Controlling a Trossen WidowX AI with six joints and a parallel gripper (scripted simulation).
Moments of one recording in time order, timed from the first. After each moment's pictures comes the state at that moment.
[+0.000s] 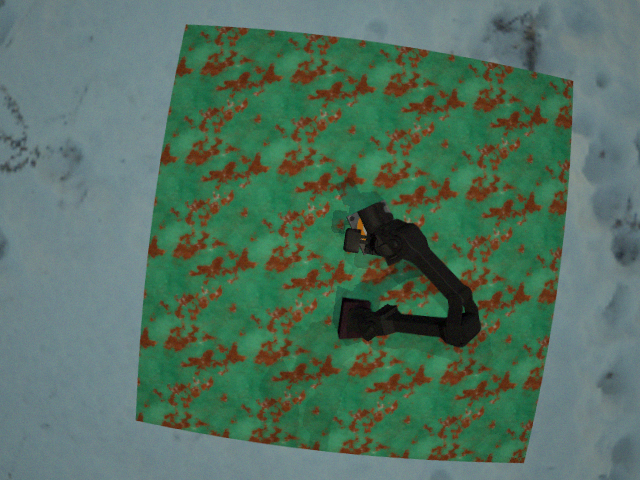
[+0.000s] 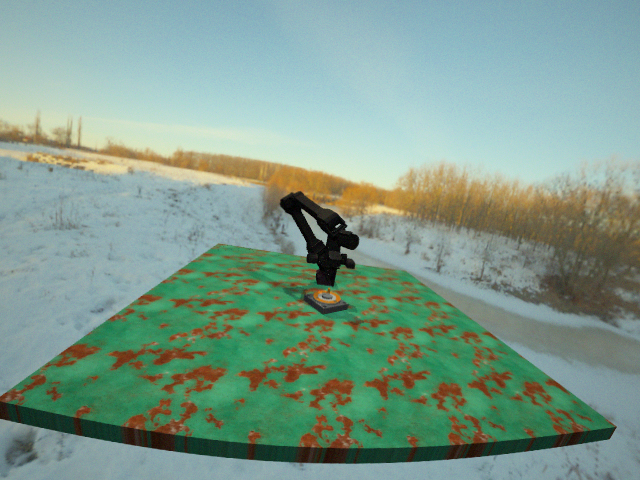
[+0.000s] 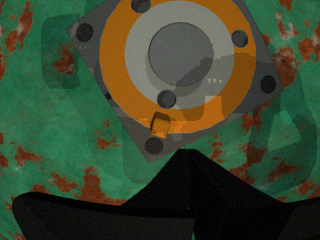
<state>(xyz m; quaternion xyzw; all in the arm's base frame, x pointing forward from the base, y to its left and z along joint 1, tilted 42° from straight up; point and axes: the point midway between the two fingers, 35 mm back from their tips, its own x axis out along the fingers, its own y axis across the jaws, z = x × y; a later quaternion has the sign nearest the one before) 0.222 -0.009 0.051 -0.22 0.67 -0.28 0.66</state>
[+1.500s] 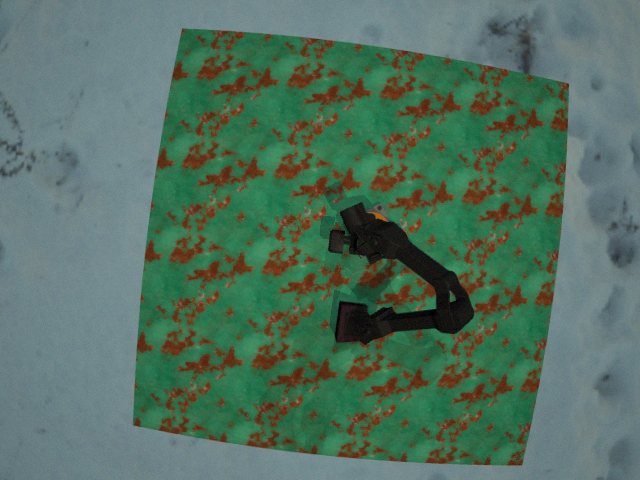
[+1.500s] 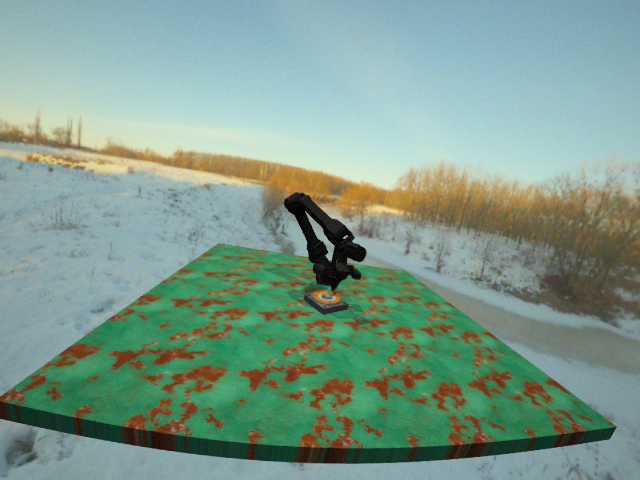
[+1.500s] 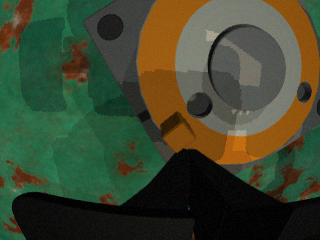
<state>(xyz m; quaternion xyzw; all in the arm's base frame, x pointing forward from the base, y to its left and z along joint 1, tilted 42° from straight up) 0.226 -0.011 0.003 -0.23 0.67 -0.28 0.65</state>
